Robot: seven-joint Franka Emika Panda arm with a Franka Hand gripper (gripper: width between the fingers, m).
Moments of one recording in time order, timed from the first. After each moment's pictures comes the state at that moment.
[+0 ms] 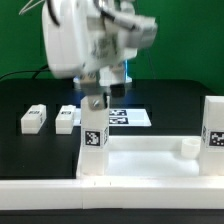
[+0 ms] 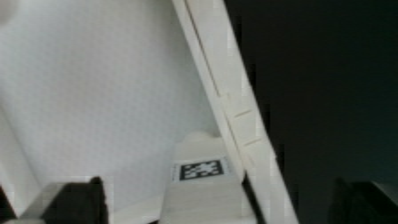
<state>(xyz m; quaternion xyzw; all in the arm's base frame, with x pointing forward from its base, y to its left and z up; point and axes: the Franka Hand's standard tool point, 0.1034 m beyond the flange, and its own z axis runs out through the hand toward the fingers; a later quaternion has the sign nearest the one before) 0.644 -0.027 0.143 -0.55 0.82 0.02 0.11</state>
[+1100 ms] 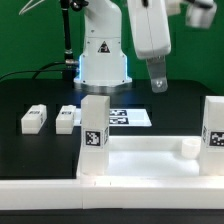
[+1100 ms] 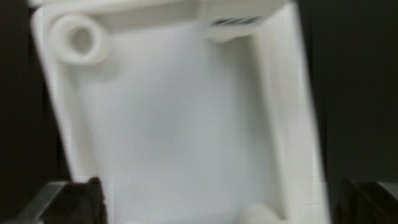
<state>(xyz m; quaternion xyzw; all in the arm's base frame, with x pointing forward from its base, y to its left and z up) 0.590 0.027 0.125 -0.65 0.76 0.05 0.07</state>
